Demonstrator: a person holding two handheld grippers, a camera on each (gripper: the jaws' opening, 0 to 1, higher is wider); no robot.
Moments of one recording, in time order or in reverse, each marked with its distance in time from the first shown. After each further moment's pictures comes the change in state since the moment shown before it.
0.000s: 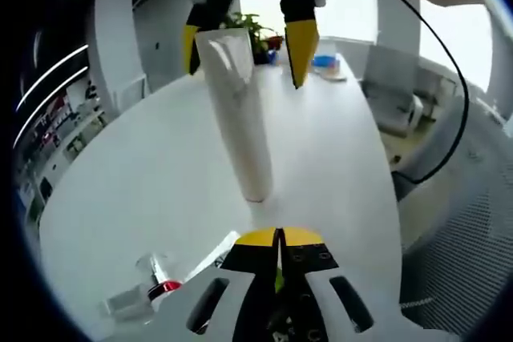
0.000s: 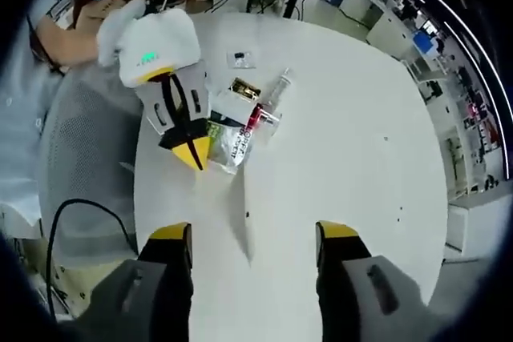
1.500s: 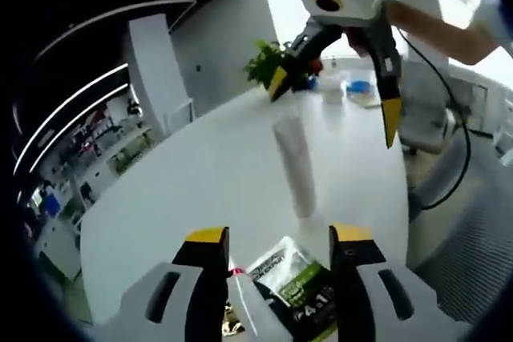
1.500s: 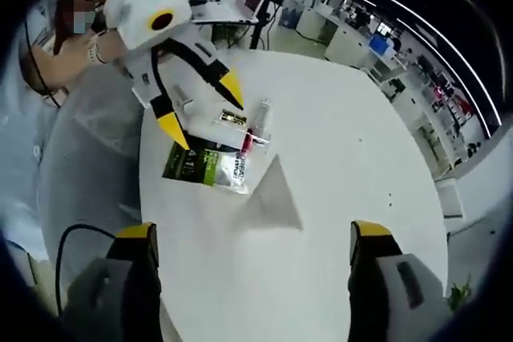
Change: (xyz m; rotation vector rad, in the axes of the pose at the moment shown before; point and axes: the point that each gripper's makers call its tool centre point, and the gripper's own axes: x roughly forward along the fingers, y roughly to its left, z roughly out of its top) left arm -0.090 0.031 0.036 0.008 -0.107 0.263; right arm -0.026 0.032 0.004 0.164 -0.193 -0.168
